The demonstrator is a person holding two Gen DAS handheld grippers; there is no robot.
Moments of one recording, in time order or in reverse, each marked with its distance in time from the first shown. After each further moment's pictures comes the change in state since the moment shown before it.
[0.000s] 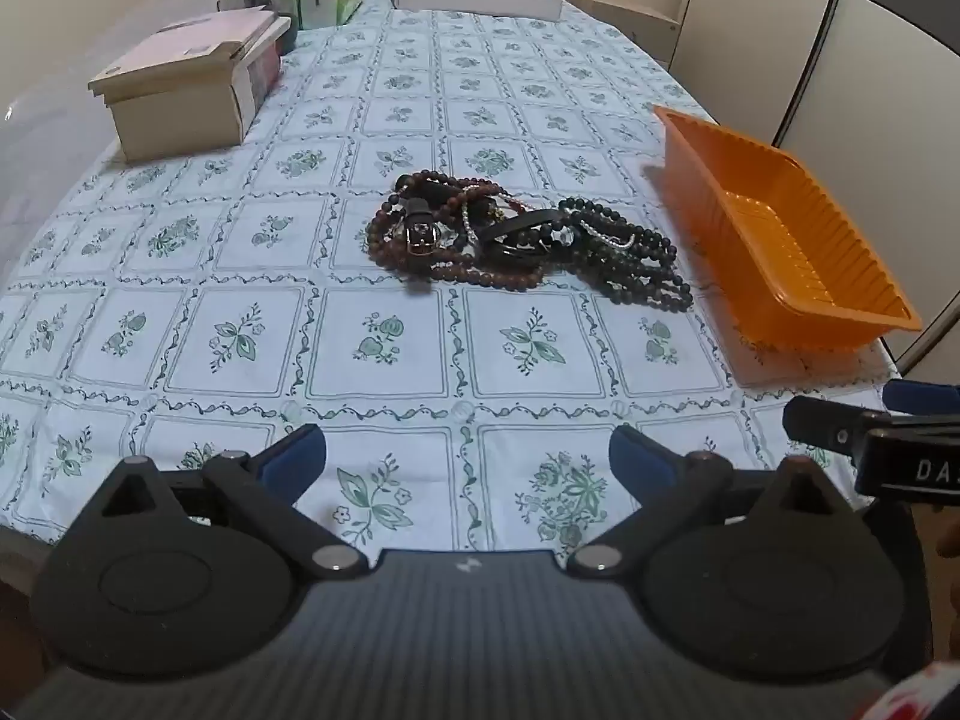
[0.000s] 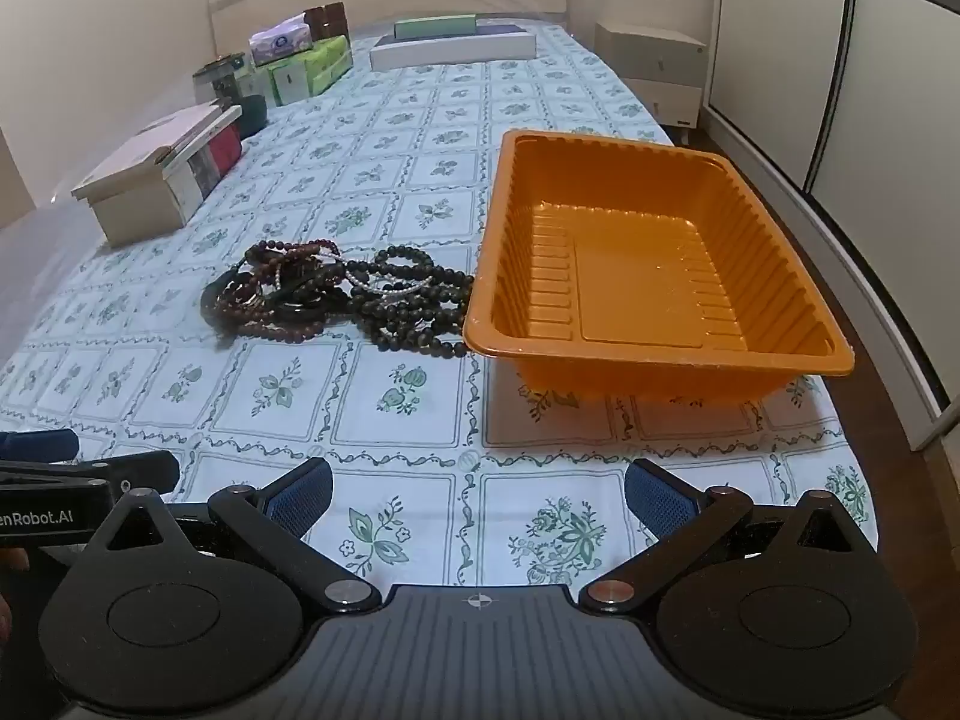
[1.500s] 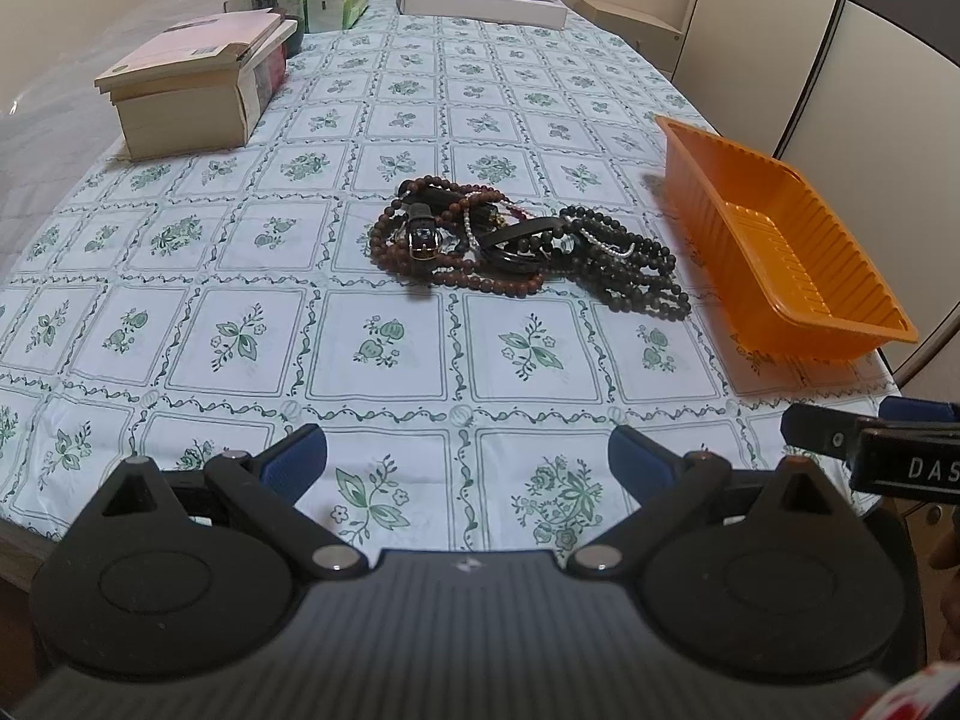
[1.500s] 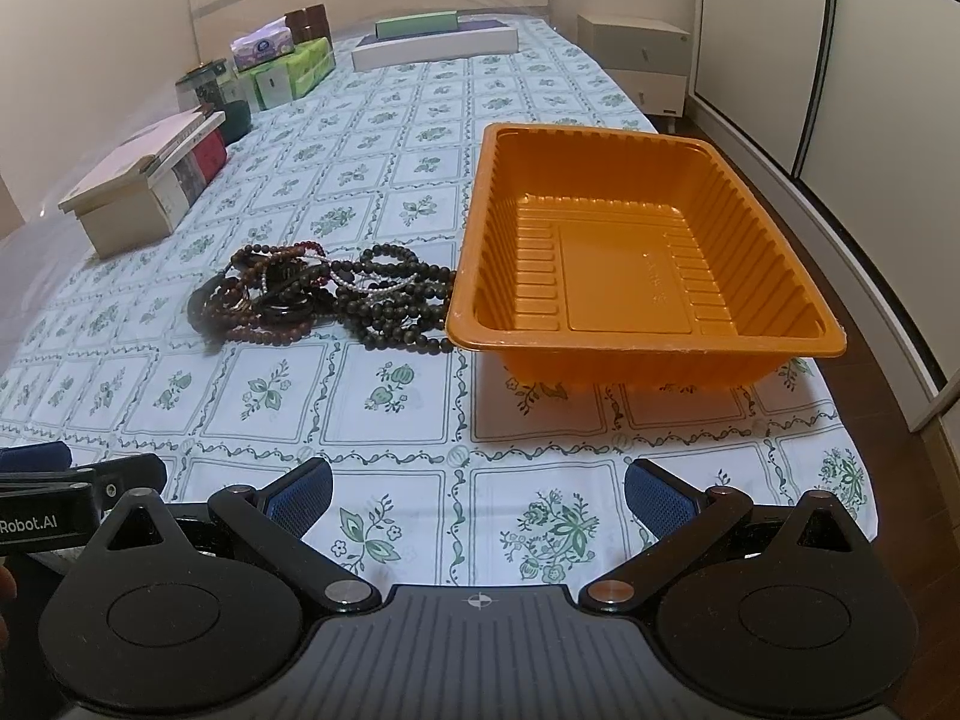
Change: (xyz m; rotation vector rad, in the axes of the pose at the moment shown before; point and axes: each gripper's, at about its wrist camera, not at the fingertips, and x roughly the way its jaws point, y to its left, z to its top) left arm 0.001 -0.004 -0.002 -0.019 -0.012 -0.006; right arm 0.002 -0.002 -0.003 0.034 0.005 -0.008
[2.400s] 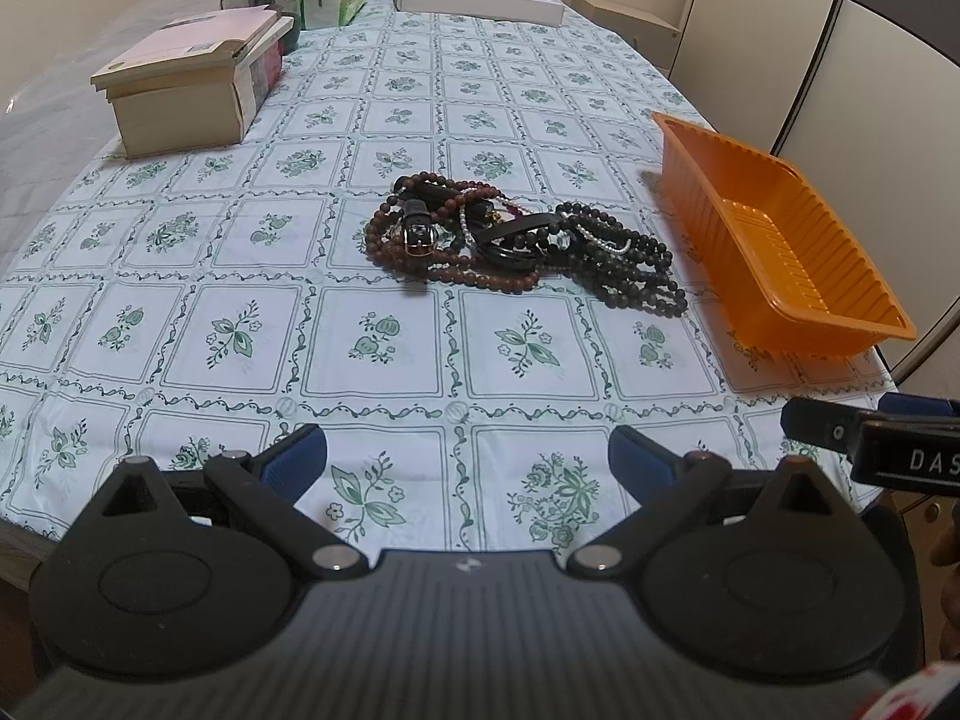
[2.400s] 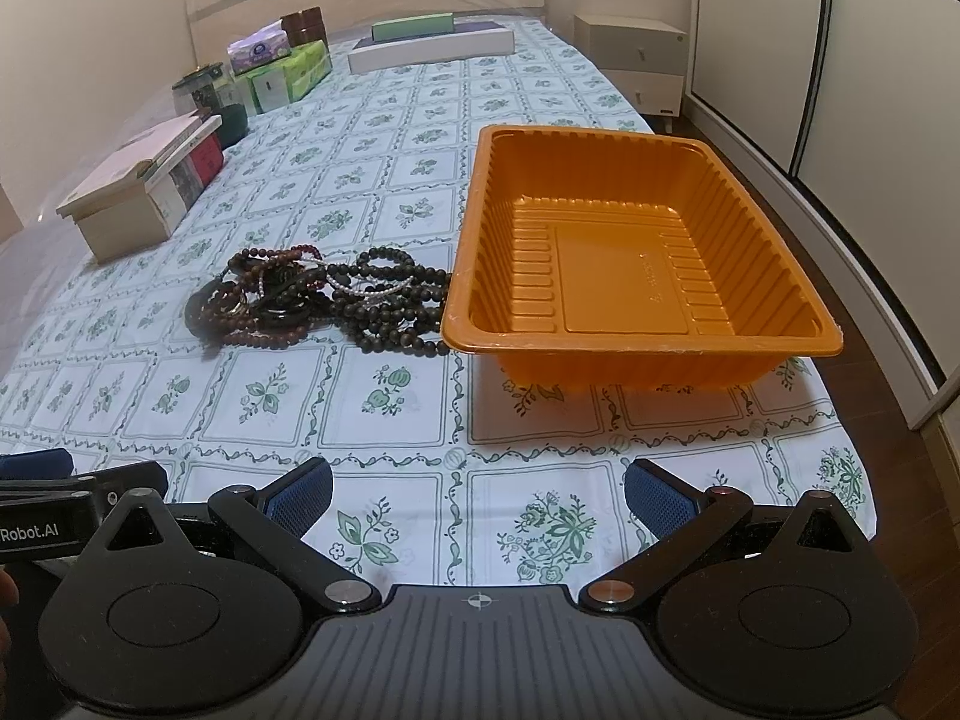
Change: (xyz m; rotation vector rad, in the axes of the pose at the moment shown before) left arm 0.001 0.001 0.000 0.000 0.005 -0.010; right arm -0.001 -0.002 0.001 0.009 -0.001 0.001
